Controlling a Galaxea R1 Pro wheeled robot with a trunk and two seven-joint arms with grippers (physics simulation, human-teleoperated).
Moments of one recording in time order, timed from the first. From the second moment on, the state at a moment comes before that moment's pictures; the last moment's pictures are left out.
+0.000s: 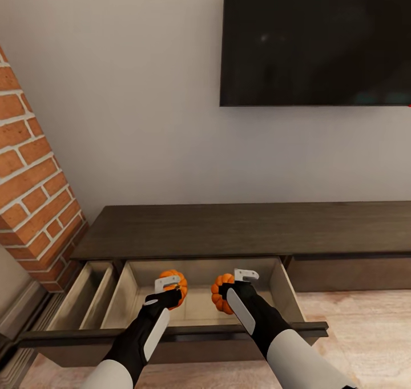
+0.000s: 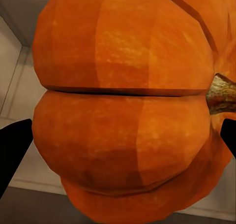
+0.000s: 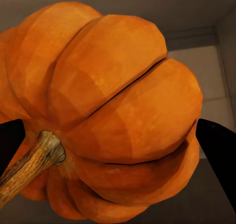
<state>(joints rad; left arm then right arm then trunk) -0.52 -0.17 -0.13 -0.74 0.25 0.31 0.35 -0.67 0.17 0.38 -0.68 -0.52 0.51 -0.55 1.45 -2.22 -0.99</state>
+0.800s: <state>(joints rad) -0.52 -0.17 -0.13 -0.74 0.25 0.29 0.35 -0.67 0.17 0.38 -0.68 -0.52 0.51 -0.55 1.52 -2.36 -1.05</state>
